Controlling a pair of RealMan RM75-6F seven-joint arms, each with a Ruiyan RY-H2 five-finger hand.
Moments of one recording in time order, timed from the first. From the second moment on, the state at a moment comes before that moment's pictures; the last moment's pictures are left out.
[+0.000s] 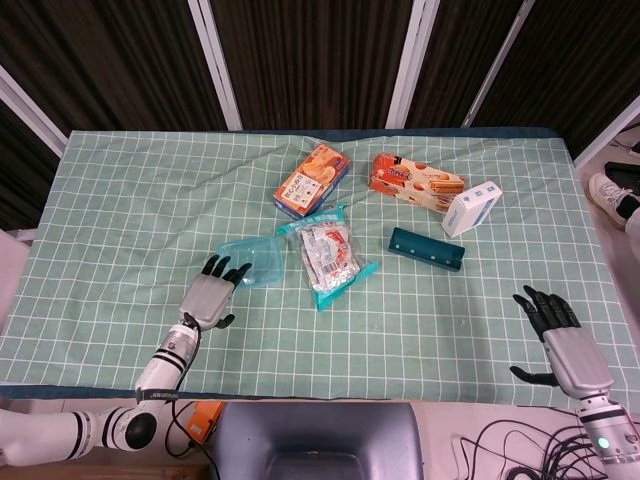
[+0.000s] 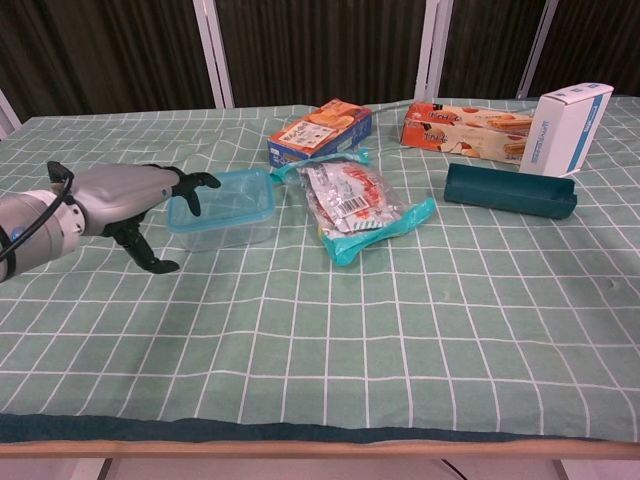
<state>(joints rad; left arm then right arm) -0.82 -1.52 -0.06 -1.57 0.85 1.03 0.61 0.13 -1.06 -0.01 -1.62 -1.55 1.35 0.03</state>
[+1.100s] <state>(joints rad) -0.87 -1.55 -0.21 -1.41 0.79 0.93 0.50 0.13 -1.06 -0.01 -1.62 -1.55 1.35 0.05</state>
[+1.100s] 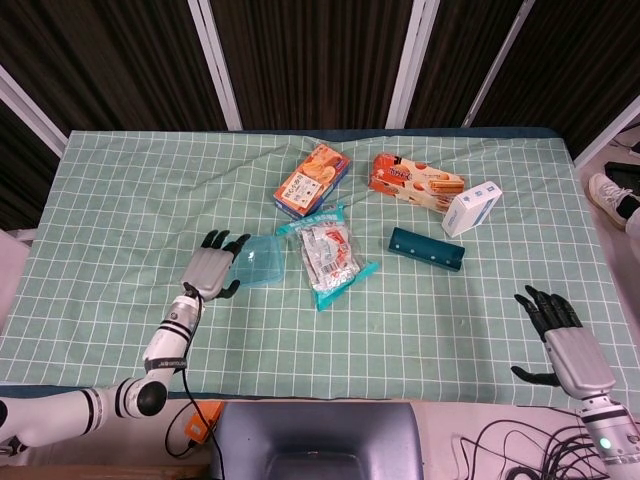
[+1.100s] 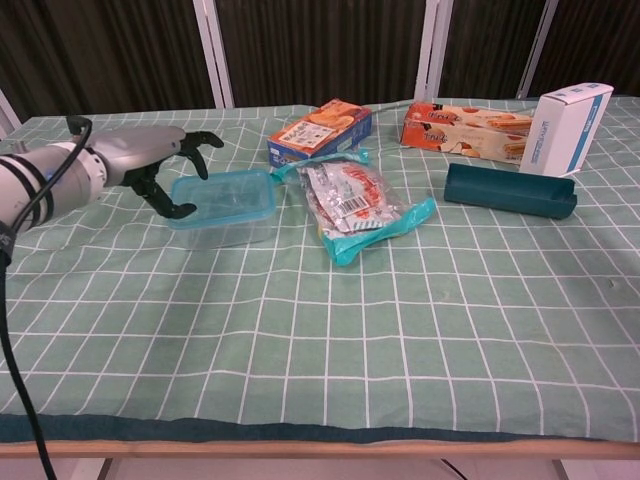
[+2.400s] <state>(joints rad) -0.90 -1.58 -0.18 -1.36 0.70 0.89 0.55 0.13 -1.05 -0.01 -1.62 -1.55 1.35 0.06</state>
